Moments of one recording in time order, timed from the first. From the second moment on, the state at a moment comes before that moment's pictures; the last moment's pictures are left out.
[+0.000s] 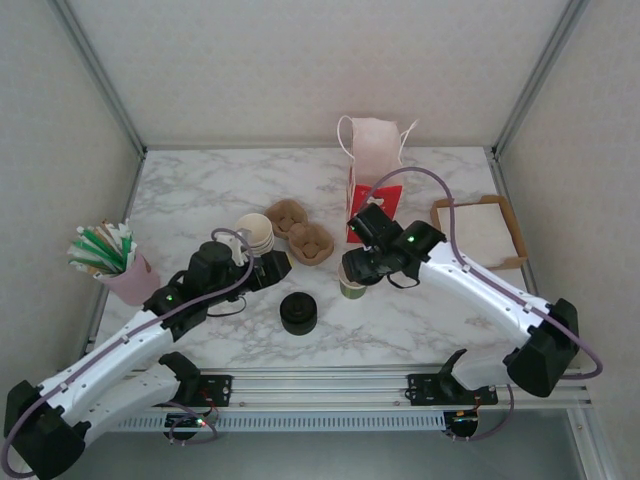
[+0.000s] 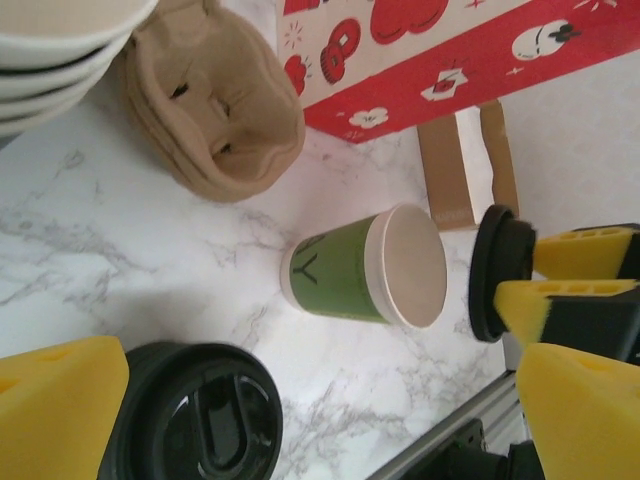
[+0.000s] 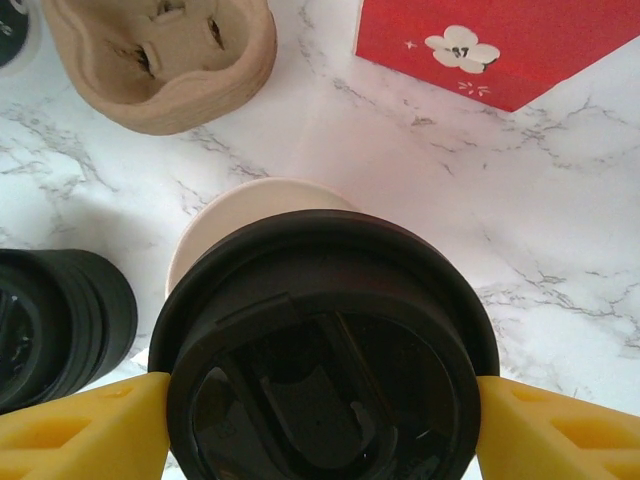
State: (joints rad) left arm -0.60 0.85 0.61 -0.26 0.17 -0.92; right arm 0.82 1.37 1.23 -1.02 0.17 0.41
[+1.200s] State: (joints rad) left arm -0.64 0.90 0.60 -0.17 0.07 -0.86; right arm 0.82 1.57 1.34 -1.07 0.15 0.41
